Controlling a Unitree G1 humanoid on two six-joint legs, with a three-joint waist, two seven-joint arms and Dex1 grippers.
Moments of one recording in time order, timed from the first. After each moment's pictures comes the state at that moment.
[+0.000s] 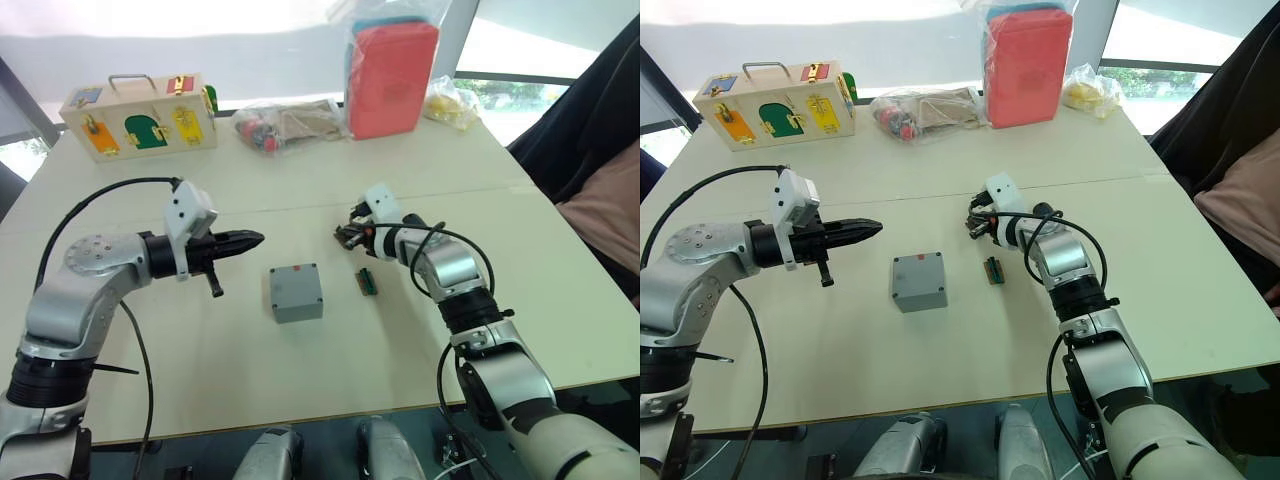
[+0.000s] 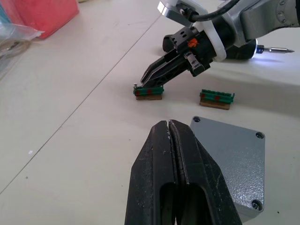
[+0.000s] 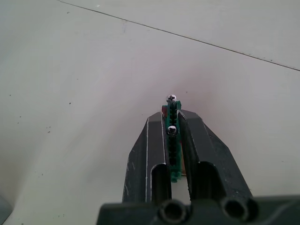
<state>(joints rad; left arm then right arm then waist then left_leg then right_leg) -0.43 0.76 0.09 -0.26 -0.51 0.60 -0.95 -0.83 -0.26 0.13 0.41 0.10 0.65 0.55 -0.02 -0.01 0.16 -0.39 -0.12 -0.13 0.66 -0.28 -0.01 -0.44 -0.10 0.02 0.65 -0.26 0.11</state>
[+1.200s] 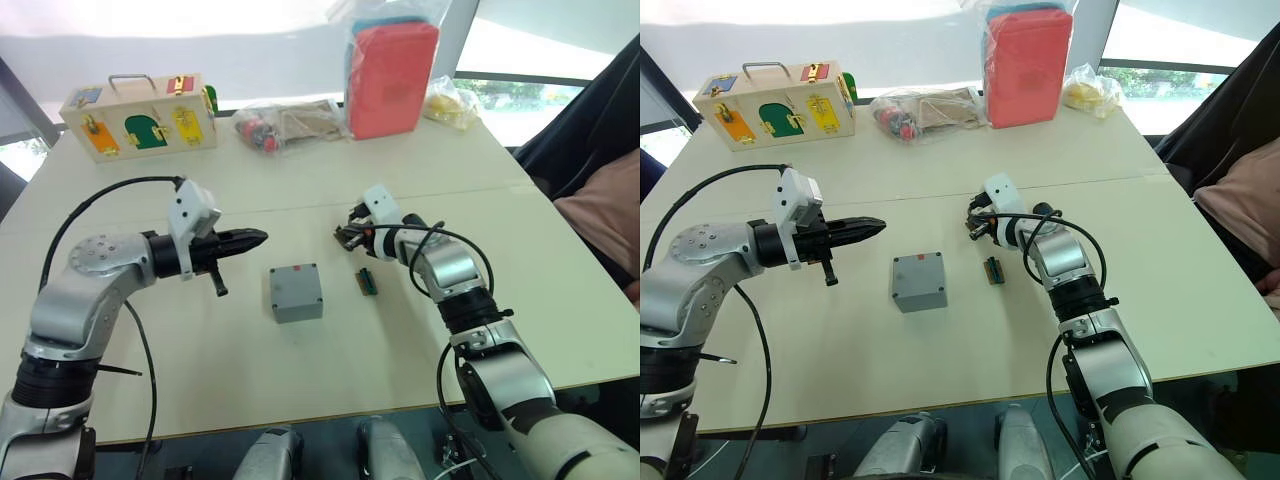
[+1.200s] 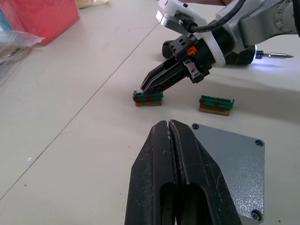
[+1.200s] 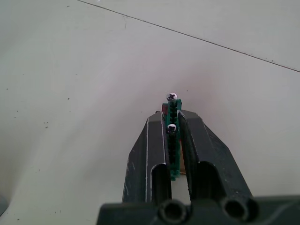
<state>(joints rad) -0.43 0.74 0.09 -0.28 -0.51 0.60 -0.93 -0.83 -0.26 0.14 0.42 0.07 0.64 0.57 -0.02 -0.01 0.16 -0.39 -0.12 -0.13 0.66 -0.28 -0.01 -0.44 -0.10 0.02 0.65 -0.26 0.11</state>
